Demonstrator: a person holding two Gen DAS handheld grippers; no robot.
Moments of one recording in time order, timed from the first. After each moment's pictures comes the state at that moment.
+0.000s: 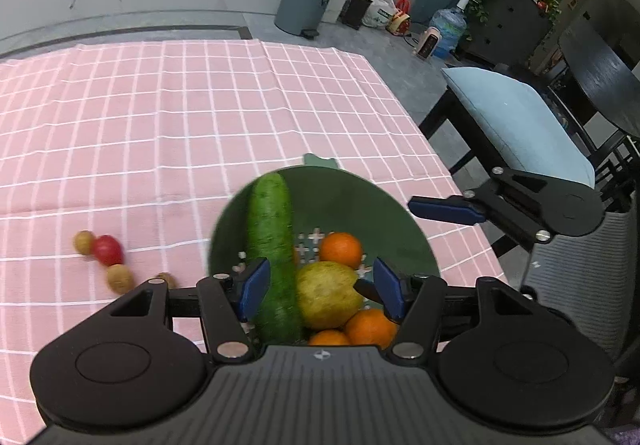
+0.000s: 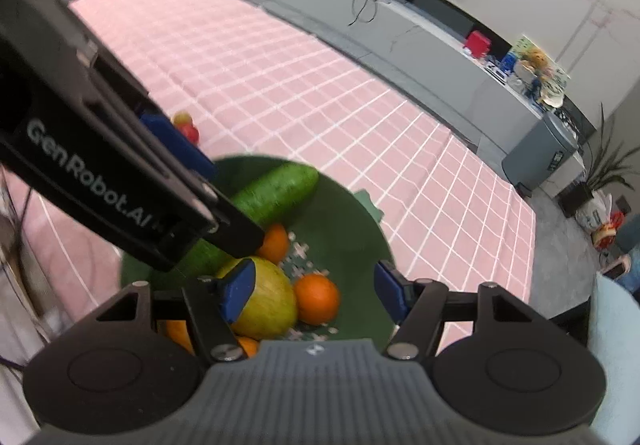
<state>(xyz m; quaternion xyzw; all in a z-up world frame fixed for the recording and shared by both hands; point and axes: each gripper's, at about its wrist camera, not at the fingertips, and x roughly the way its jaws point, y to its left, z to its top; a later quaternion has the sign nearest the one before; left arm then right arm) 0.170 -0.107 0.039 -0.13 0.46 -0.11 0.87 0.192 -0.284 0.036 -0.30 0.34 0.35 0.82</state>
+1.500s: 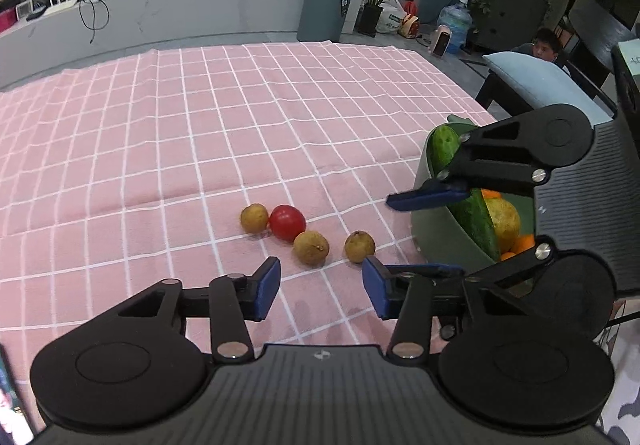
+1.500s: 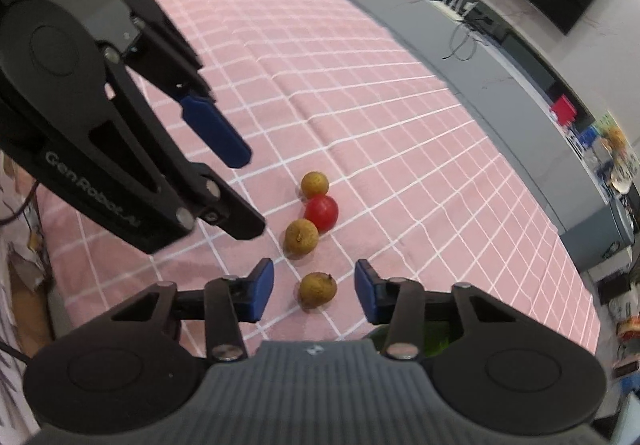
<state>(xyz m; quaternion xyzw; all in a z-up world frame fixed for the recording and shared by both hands) 0.129 0.027 -0.020 -0.06 0.43 -0.11 0.89 0.158 -0.130 -0.012 -0.39 0.31 0.45 0.74</state>
